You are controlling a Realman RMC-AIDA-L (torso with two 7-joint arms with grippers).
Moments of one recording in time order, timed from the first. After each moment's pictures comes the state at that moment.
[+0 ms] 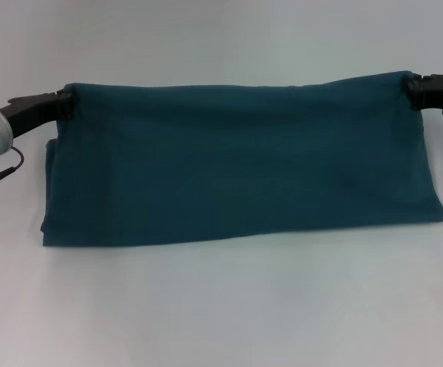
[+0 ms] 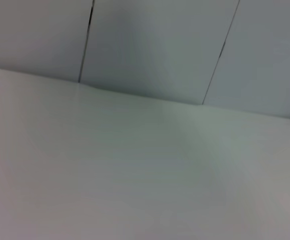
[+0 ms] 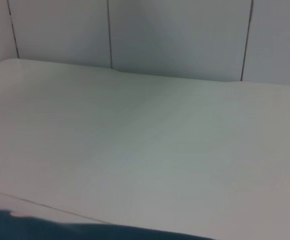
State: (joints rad) left arm -0.80 -2.08 0.16 0.46 2.15 0.81 -1.50; right arm 0.82 2.00 -0.40 -0.37 -2.06 -0.69 1.35
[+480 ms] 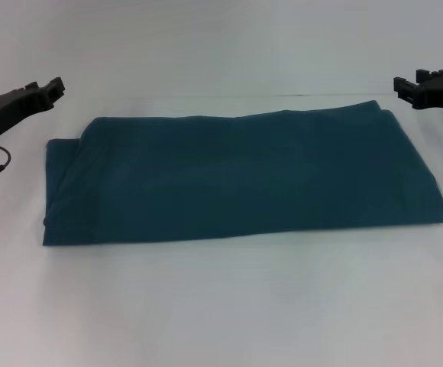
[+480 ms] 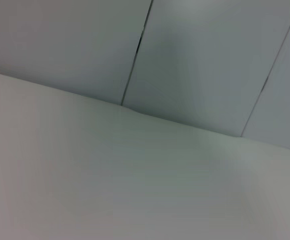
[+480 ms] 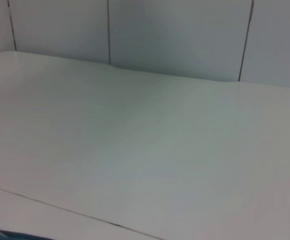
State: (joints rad) left arm -0.77 -2.10 0.16 0.47 1.99 0.73 -1.45; right arm 0.82 1.99 -0.43 -0.38 -2.06 -0.67 1.35
